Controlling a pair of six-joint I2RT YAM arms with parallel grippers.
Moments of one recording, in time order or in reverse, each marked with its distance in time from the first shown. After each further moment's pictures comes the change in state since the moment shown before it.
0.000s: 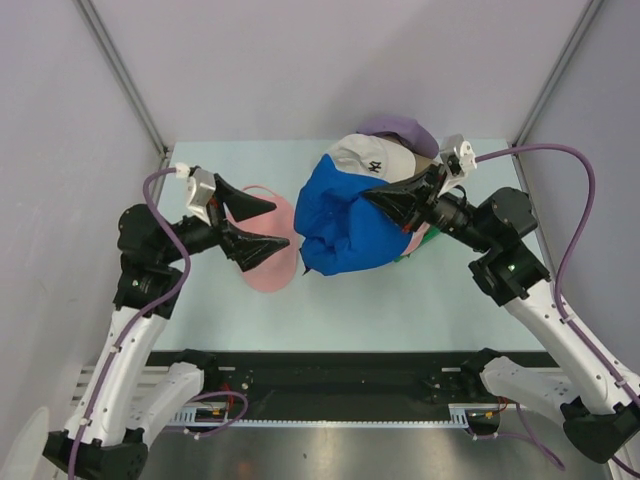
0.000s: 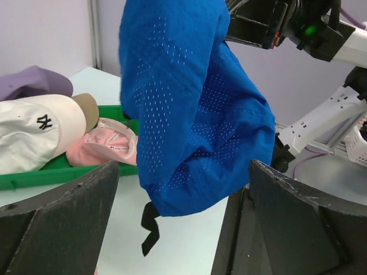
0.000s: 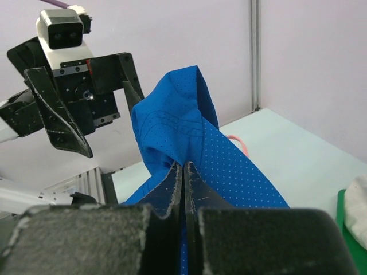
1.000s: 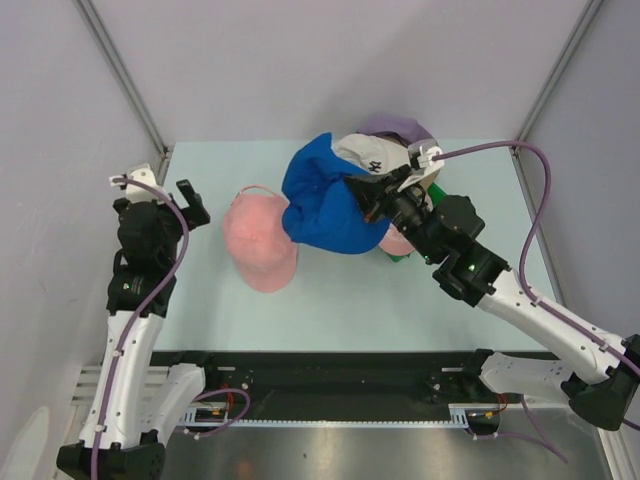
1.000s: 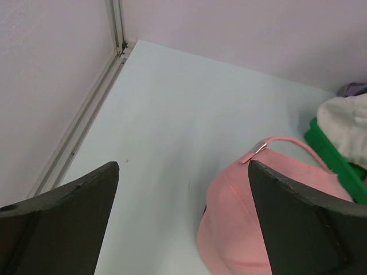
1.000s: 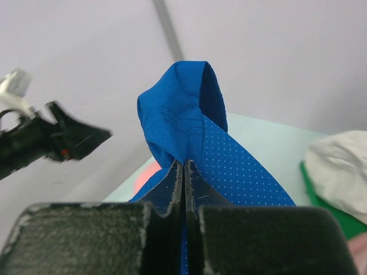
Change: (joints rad) left arm 0.163 -0.008 -0.021 -0.400 -1.240 0.169; right arm 0.254 0.126 -0.008 0.055 0.680 -0.029
